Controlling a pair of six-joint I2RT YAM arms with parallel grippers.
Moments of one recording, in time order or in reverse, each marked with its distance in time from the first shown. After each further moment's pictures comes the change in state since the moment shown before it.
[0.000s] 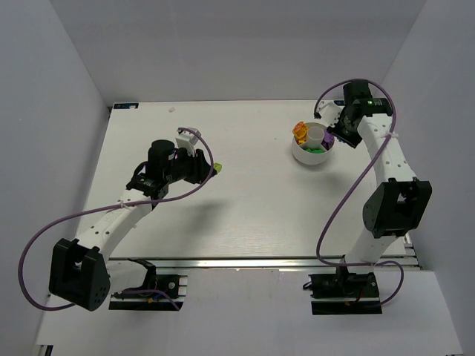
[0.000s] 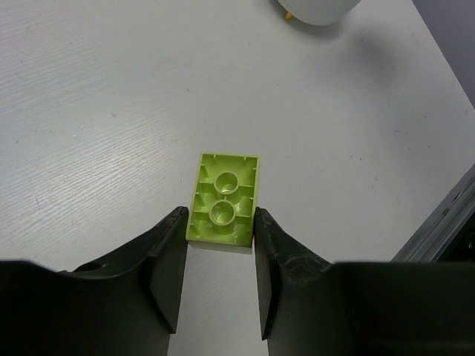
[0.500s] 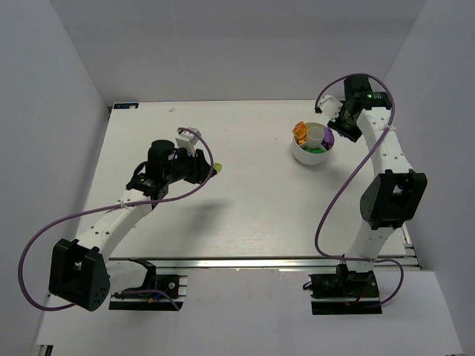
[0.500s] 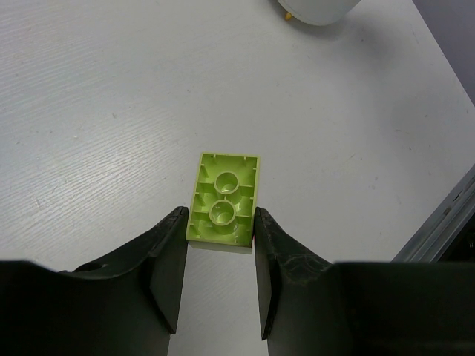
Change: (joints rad) left arm 0.000 -0.002 0.000 0.000 0.000 0.004; right arm -0.018 0.092 0.107 -0.012 0.003 -0.018
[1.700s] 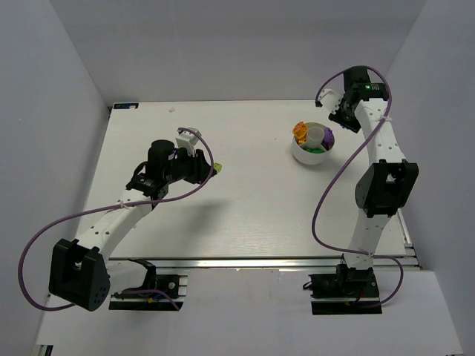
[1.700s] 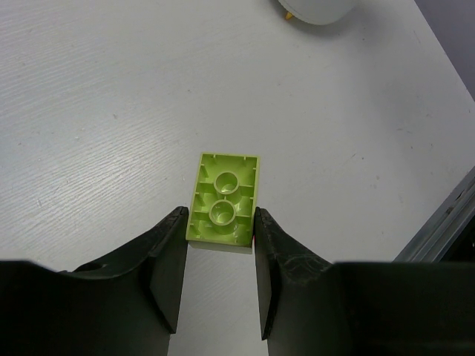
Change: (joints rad) left arm 0.000 0.000 0.000 0.000 0.000 0.007; right arm -0.012 0.153 0.204 -0.041 0.043 -0.058
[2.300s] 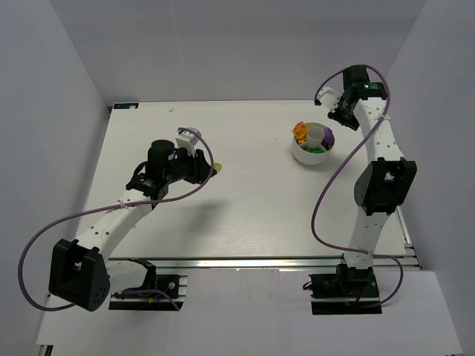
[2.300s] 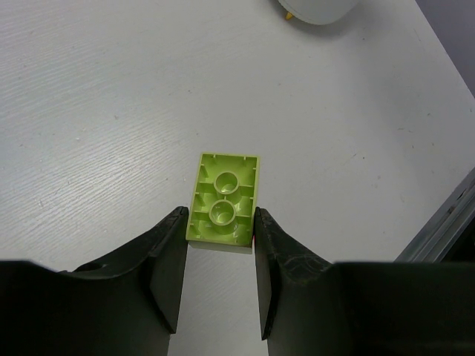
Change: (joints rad) left arm 0.000 -0.001 0.000 0.000 0.000 0.005; right arm -0.002 0.027 0.030 0.018 -0.002 -0.024
